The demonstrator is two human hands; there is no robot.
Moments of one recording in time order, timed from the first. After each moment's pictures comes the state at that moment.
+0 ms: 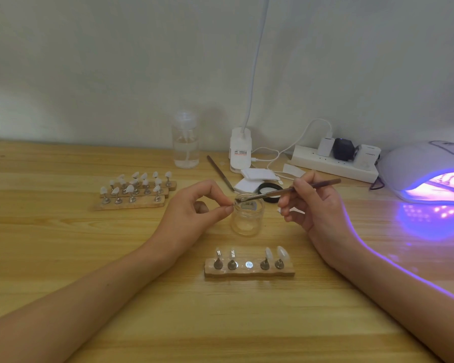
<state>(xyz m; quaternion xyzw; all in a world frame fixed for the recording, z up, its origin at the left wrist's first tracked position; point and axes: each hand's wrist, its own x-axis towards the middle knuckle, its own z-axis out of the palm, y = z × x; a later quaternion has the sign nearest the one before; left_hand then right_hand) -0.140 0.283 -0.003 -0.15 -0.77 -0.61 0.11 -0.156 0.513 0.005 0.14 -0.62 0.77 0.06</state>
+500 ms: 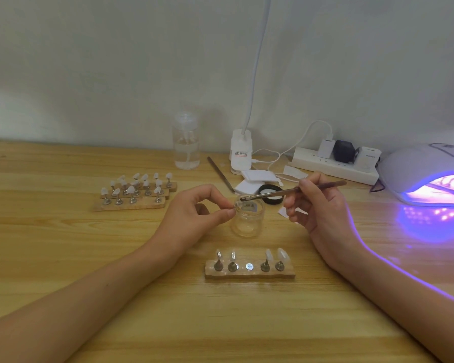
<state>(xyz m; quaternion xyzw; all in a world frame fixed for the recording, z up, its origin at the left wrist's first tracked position) -0.138 0.284 0.000 -0.12 -0.78 -0.61 0.08 -0.153 0.514 0.007 0.13 -0.62 0.77 0.07</state>
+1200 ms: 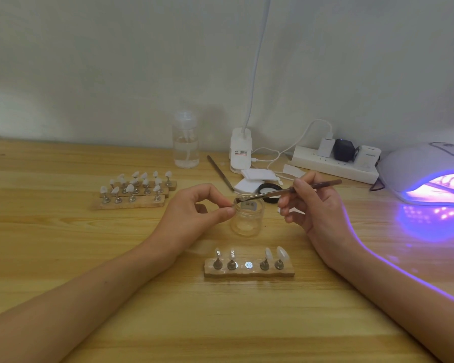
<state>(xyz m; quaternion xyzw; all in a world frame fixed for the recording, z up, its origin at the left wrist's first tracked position) -0.138 0.284 0.000 -0.11 -0.79 -0.61 0.07 -0.154 0.513 0.005 0.15 -0.63 0.76 0.06</state>
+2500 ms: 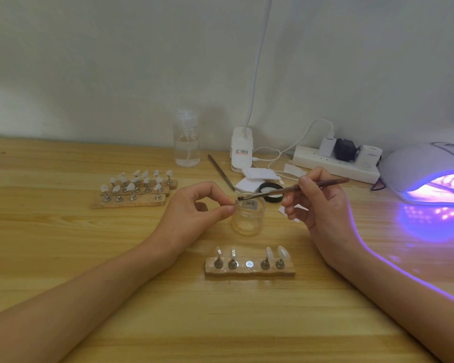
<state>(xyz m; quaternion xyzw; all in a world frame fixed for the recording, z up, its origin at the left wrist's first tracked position) -0.139 0.284 -0.001 -0.13 -0.78 -0.61 0.08 -0.151 0.512 0.008 0.17 -0.62 0.76 0.09</state>
